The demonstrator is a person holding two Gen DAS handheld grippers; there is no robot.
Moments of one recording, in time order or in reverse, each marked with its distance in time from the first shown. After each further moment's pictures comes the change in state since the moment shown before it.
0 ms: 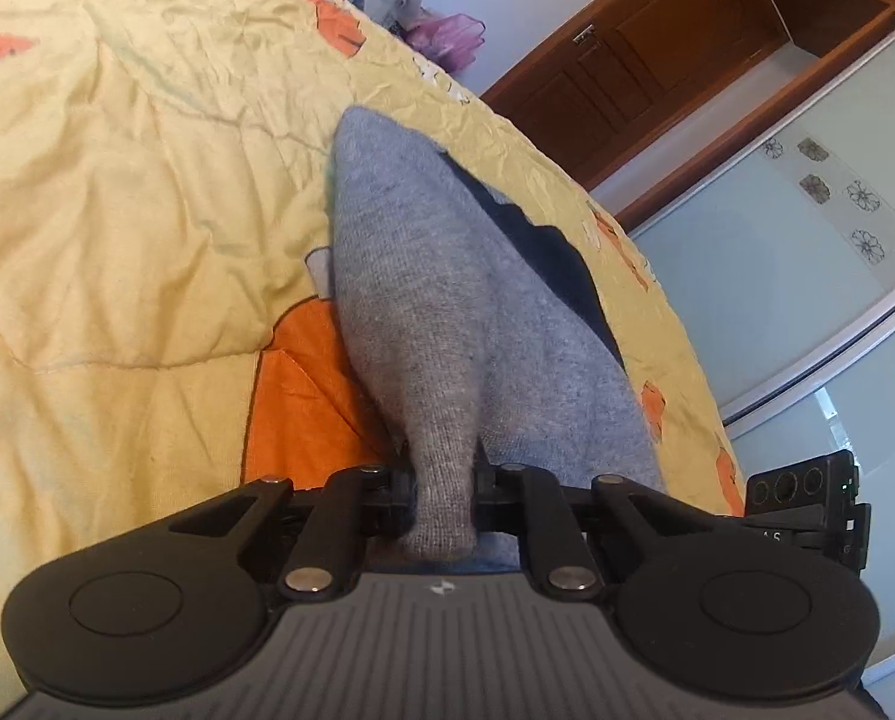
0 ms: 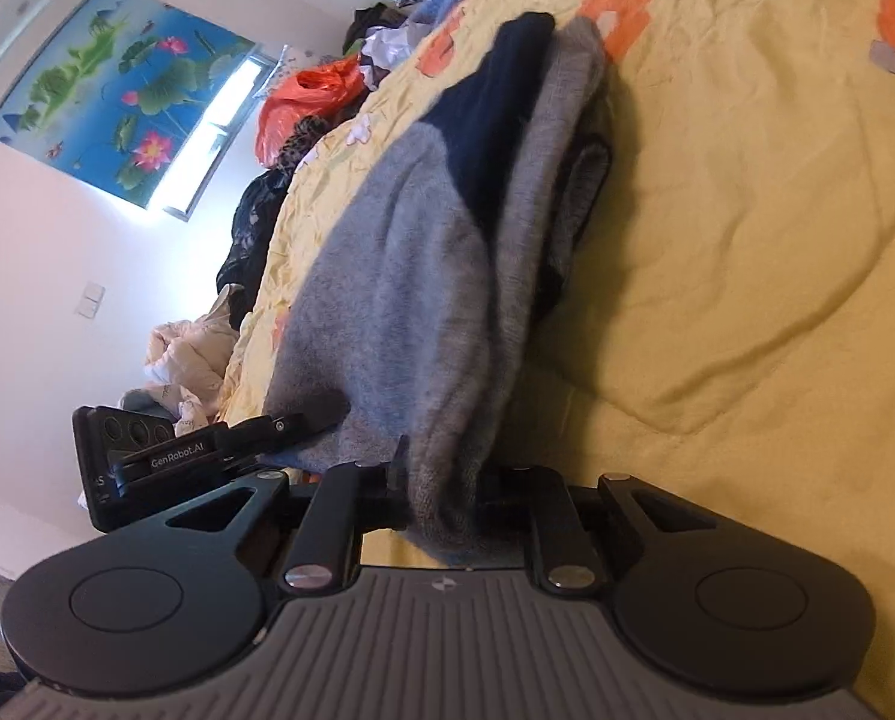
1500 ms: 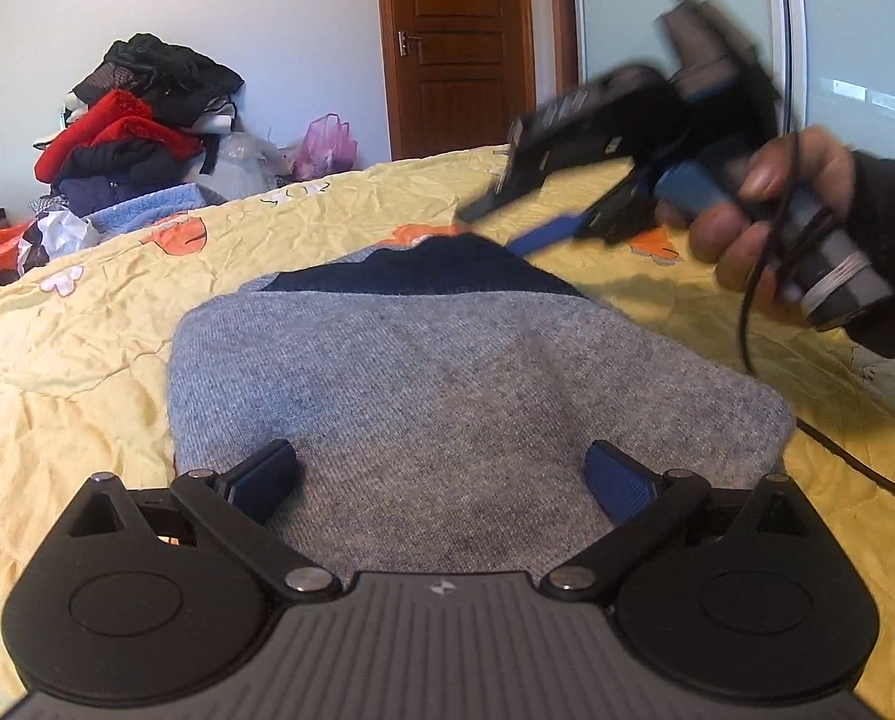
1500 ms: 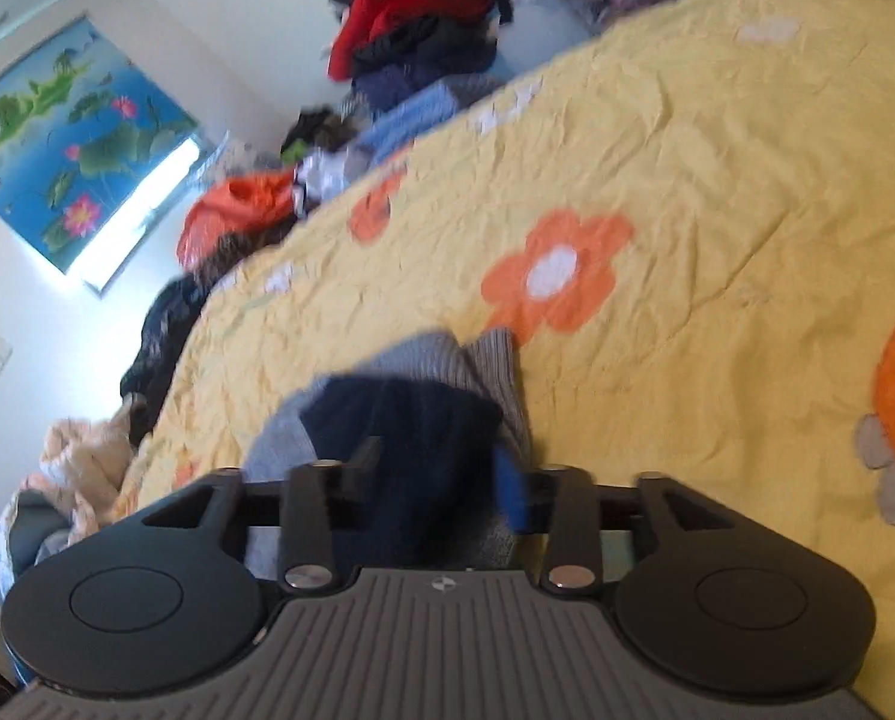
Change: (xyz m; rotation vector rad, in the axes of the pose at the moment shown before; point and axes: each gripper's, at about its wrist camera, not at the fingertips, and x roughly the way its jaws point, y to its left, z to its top) left arm 0.022 -0.092 -0.080 0.783 -0.132 0.271; right arm -0.013 0.019 0.072 -0.093 -0.357 -0.257
